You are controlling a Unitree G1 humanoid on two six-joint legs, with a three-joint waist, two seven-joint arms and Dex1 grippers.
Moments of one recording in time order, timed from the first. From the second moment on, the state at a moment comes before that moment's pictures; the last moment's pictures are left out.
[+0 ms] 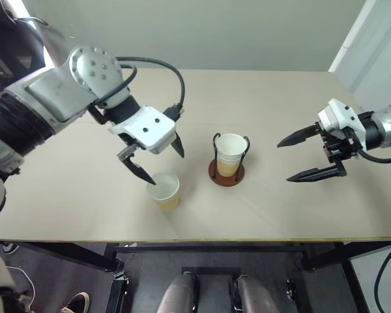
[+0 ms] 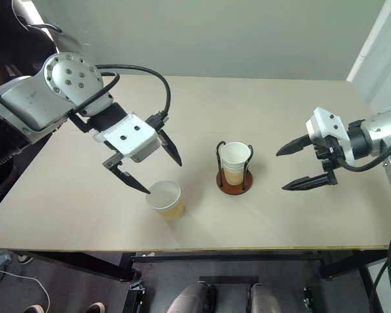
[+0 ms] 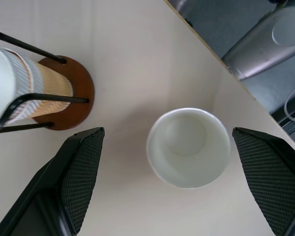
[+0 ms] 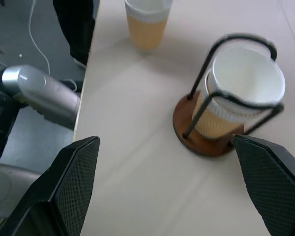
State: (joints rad) left arm -1.65 1.13 -1.32 0.30 -0.63 -0.25 -1.58; right arm -0.85 -1.00 0.17 0.11 0.41 0.34 1.61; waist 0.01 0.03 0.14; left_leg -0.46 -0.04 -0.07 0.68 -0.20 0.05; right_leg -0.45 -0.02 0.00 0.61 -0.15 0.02
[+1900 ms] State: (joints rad) left arm -1.35 1.26 -1.15 0.14 -0.34 -0.29 -1.58; right arm -0.84 -1.00 0.22 0.14 0.55 0.29 1.61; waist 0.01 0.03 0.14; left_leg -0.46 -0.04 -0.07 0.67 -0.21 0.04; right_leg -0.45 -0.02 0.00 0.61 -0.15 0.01
